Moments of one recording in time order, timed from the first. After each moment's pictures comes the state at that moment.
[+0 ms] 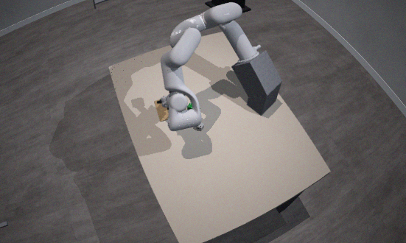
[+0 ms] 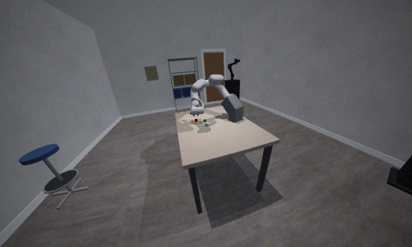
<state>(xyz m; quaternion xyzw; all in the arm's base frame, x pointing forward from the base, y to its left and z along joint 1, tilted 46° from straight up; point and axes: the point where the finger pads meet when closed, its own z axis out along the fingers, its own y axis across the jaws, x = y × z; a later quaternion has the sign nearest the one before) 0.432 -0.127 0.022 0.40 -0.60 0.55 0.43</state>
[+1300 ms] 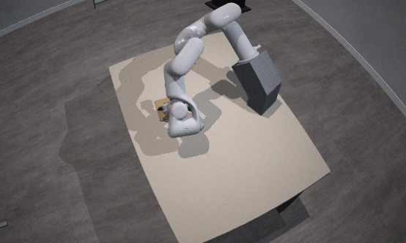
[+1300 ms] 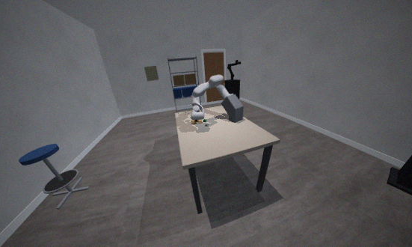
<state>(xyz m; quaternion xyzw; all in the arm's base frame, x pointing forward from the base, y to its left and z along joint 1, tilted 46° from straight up) 0.442 -0.166 -0.017 0.40 -0.60 0.55 0.43</state>
